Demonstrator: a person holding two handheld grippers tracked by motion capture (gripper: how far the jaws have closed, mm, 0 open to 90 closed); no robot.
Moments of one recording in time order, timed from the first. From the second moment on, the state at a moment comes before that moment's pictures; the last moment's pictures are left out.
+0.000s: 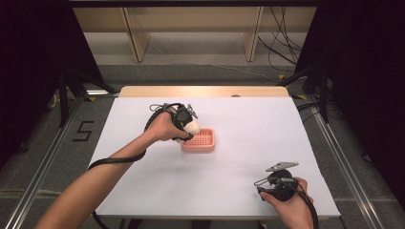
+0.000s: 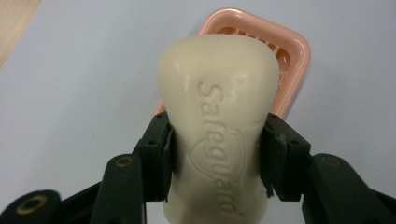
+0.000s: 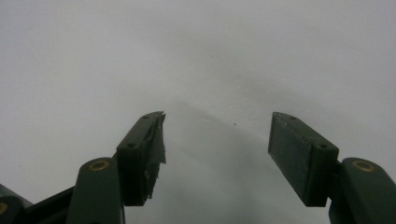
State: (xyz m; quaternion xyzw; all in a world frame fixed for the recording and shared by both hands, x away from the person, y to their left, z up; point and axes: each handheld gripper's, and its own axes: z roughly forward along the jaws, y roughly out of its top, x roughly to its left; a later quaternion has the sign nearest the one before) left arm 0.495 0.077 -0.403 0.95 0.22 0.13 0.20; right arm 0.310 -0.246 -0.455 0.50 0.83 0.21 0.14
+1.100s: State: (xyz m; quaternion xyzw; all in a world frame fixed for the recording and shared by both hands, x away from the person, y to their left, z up) left arm 0.503 0.064 -0.414 0.95 0.19 0.12 0.21; right arm 0.310 -0.247 -0.455 0.50 0.83 0.21 0.14
